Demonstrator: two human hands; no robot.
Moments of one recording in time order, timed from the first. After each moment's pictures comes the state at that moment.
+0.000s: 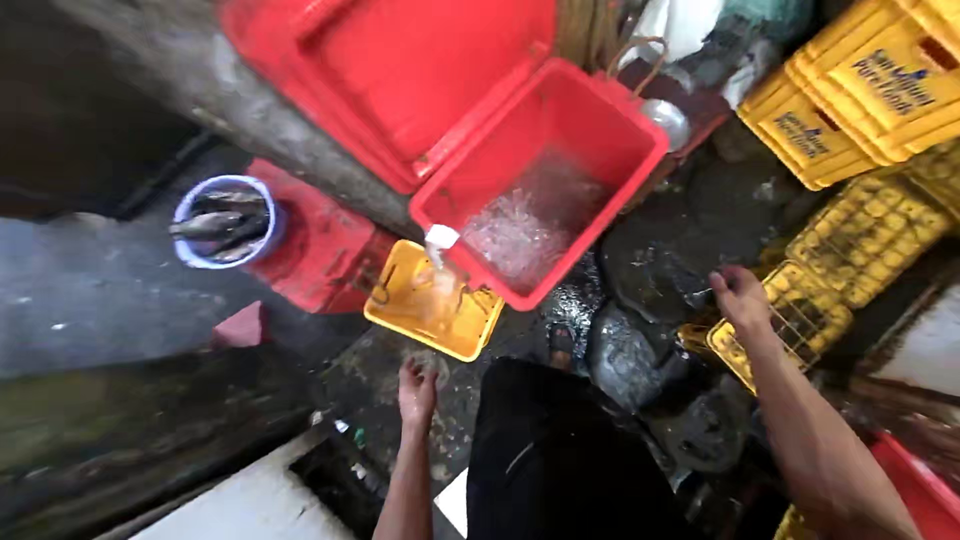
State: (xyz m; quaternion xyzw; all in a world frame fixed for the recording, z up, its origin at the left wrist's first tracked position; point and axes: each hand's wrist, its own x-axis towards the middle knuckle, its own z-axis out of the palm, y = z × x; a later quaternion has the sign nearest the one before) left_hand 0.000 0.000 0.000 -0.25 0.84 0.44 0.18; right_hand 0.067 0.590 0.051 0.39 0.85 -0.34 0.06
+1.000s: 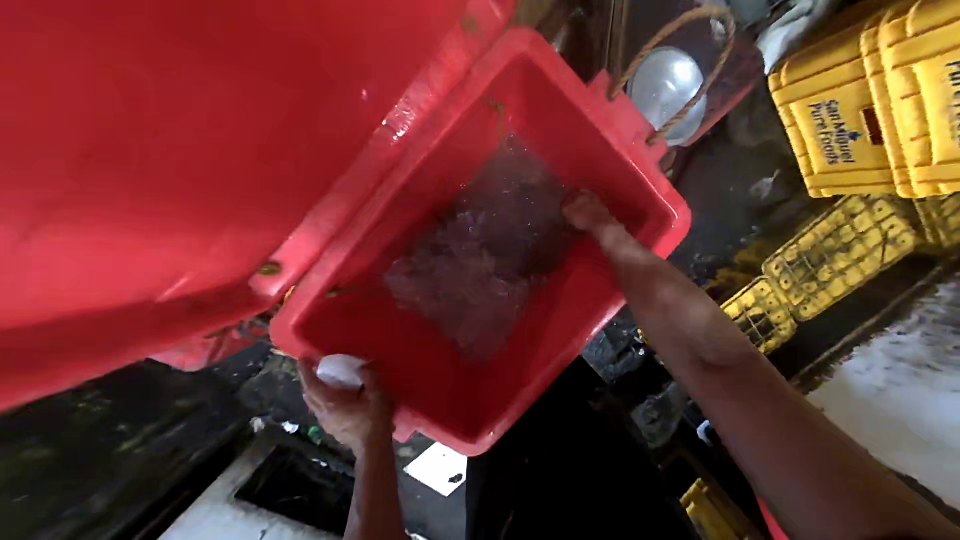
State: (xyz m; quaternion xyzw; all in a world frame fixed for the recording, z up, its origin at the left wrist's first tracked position) left_hand -0.251 0.156 -0.048 -0.21 0.95 0.20 0.03; right_hand -0.394 0.601 -0.126 0.26 0.81 -0.33 0.40
